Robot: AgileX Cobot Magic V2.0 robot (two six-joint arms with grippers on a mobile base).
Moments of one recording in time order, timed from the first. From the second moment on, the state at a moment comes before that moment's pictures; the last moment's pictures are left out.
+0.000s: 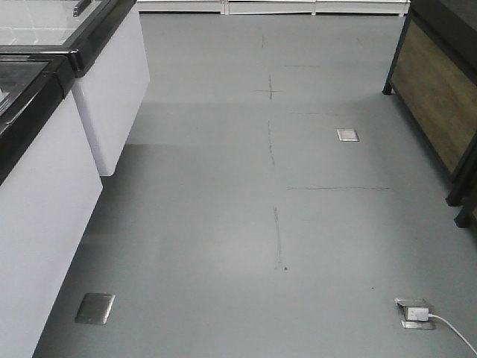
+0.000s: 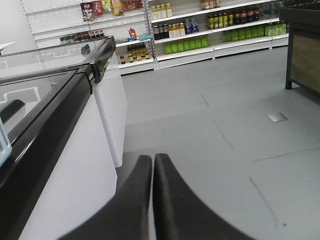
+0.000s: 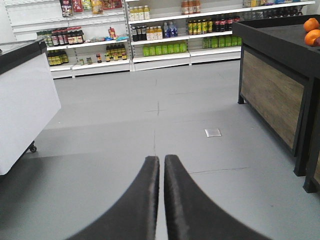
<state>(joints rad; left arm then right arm) -0.03 -0.01 0.03 -0.02 0.17 0.14 -0.04 -0.01 0.03 -0.07 0.17 0.17</state>
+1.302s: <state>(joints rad) -0.03 -0.01 0.03 -0.02 0.17 0.14 -0.04 -0.01 0.03 -0.07 0.17 0.17</state>
